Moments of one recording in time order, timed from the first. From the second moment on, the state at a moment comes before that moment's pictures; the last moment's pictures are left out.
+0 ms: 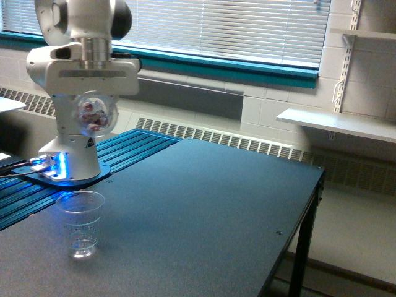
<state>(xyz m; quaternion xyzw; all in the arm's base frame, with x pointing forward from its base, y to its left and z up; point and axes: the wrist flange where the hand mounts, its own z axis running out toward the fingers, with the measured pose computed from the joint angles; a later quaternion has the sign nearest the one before) 0.223 -0.191 0.379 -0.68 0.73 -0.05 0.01</state>
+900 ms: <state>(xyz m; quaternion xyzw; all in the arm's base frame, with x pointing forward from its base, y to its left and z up) 0.249 -0.216 0.324 -0.67 0.74 0.03 0.04</state>
